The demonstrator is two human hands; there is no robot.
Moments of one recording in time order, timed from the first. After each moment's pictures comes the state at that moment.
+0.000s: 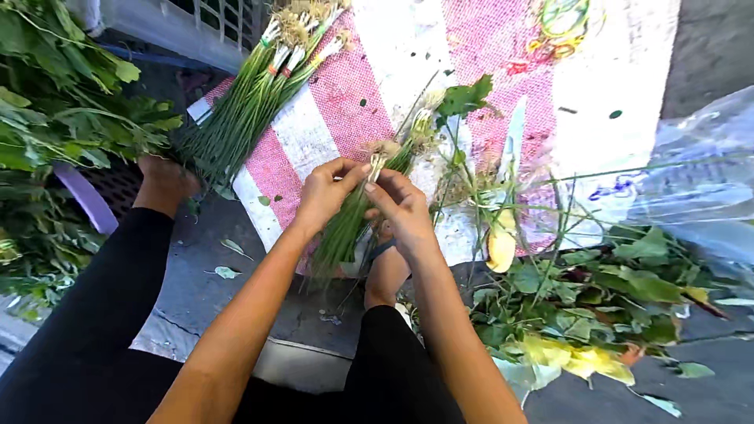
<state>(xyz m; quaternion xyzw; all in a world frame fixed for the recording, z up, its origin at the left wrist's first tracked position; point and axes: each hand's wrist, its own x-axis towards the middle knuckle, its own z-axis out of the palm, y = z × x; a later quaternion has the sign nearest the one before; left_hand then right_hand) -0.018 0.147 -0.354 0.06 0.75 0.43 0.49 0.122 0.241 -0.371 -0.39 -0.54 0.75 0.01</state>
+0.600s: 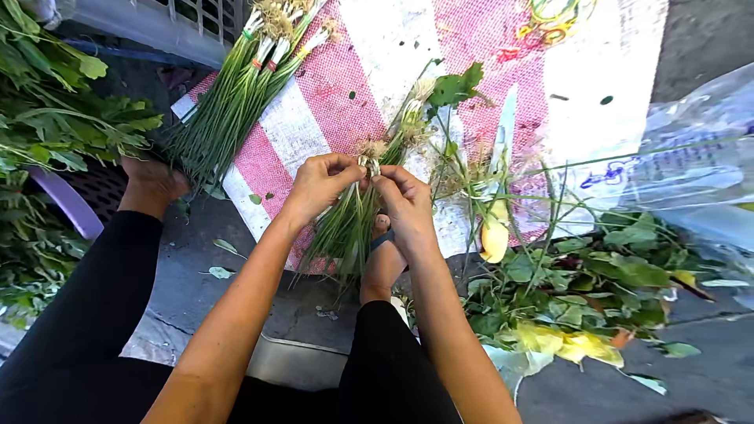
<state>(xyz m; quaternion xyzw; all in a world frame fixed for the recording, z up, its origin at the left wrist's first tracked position) -0.029 0.157 -0.342 0.06 0.72 0.40 0.56 0.126 0.246 -0.371 -0.43 -0.57 0.70 0.03</state>
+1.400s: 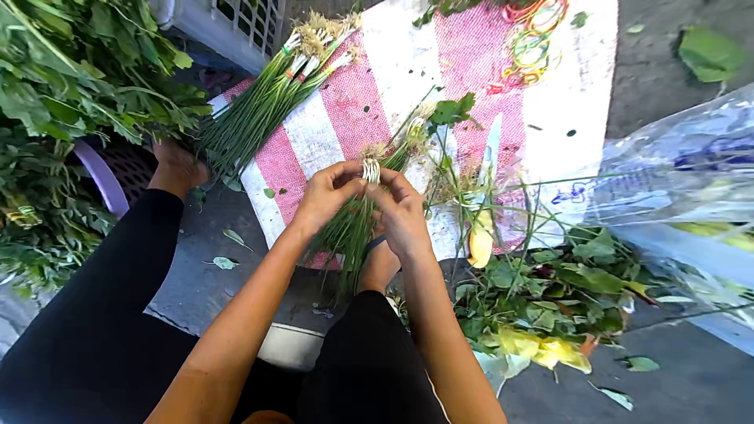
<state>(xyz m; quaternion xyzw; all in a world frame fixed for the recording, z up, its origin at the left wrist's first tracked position) -0.006 0.131 -0.319 0.09 0.71 0.51 0.49 0.120 0.233 -0.345 -0.39 -0.47 0.79 0.05</state>
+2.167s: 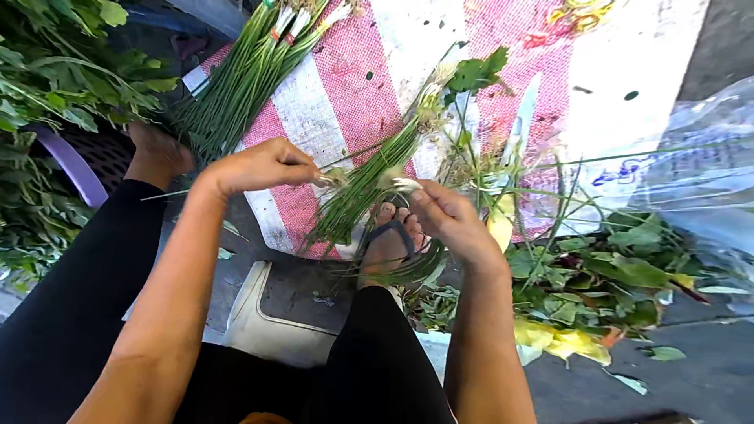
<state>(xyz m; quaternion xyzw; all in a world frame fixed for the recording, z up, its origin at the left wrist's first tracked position) -0.106 0.101 -0.304 0.37 0.64 0.24 0.63 0.192 0.290 -0.375 -0.30 -0.63 0.70 -0.13</state>
